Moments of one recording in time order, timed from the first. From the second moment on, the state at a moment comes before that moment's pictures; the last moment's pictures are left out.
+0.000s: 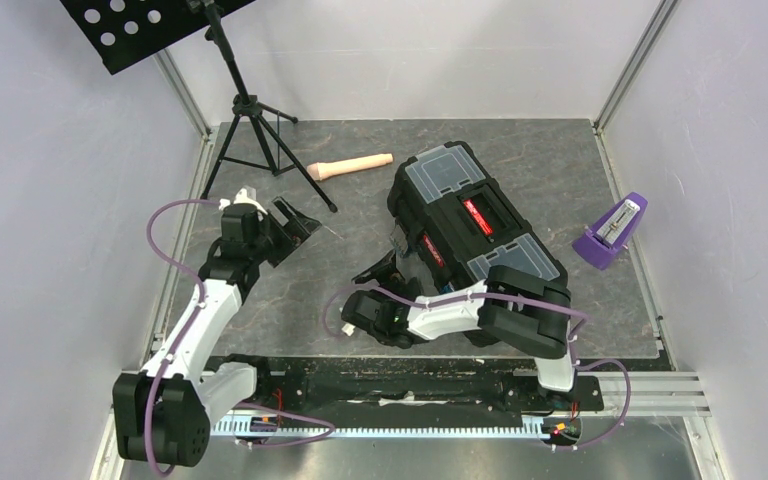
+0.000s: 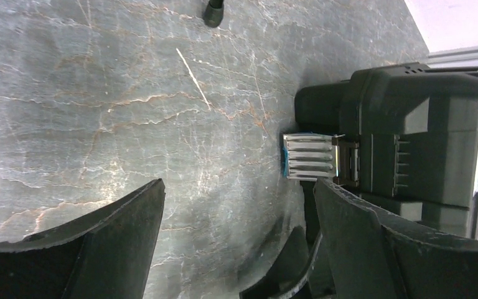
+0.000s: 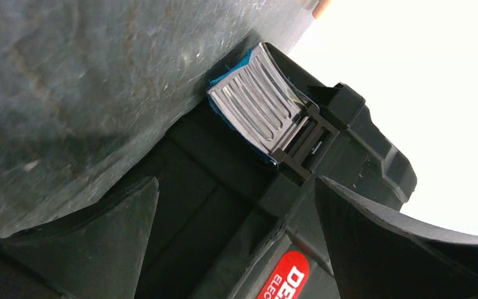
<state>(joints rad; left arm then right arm) -0.09 1.01 0.65 -0.22 0.19 -0.79 1.27 1.92 1.02 -0.10 0.97 -1.15</state>
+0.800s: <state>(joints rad) -0.10 1.11 0.63 -0.18 0.29 -0.79 1.12 2.07 1.01 0.43 1.03 -1.40</state>
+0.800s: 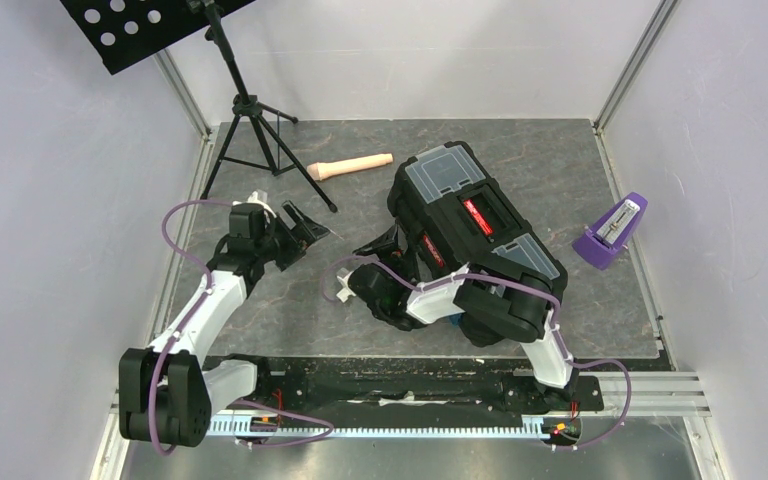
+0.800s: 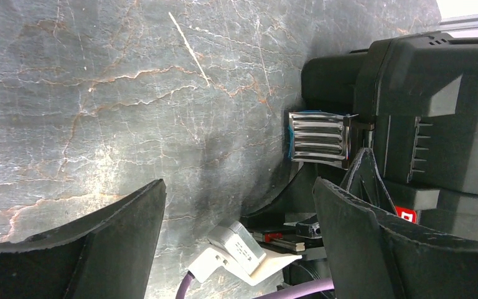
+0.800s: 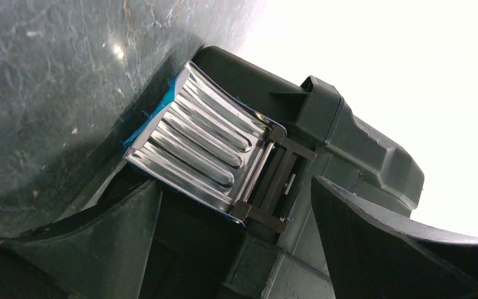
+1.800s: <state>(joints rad) -0.10 1.15 0.60 -0.10 0.34 -0.79 1.10 1.98 1.08 0.39 0.92 -1.17</state>
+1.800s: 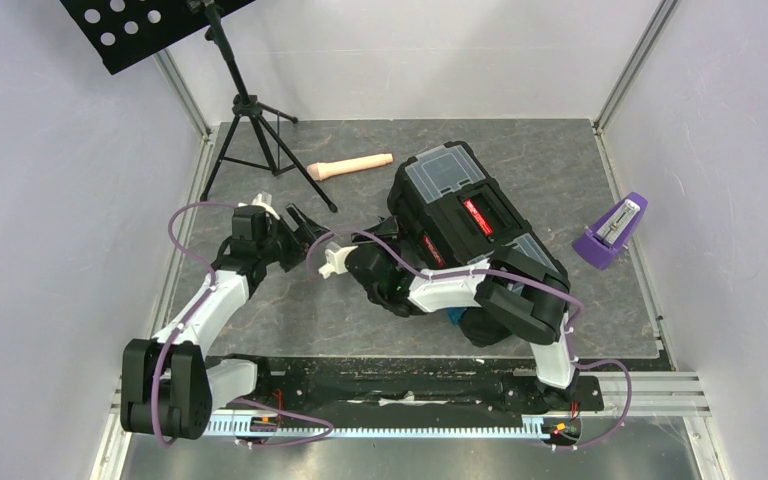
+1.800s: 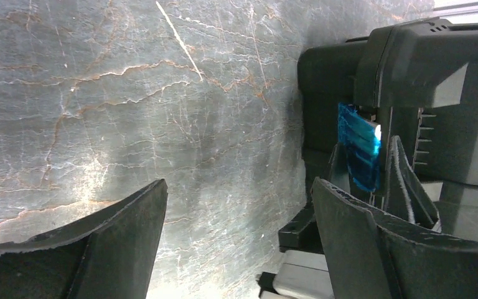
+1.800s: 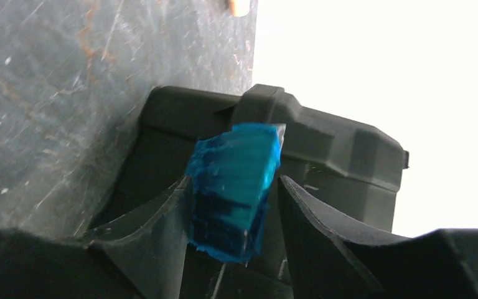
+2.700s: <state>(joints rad) -0.19 1.27 0.60 0.14 0.33 -0.90 1.04 1.87 1.13 0.22 0.78 -0.84</state>
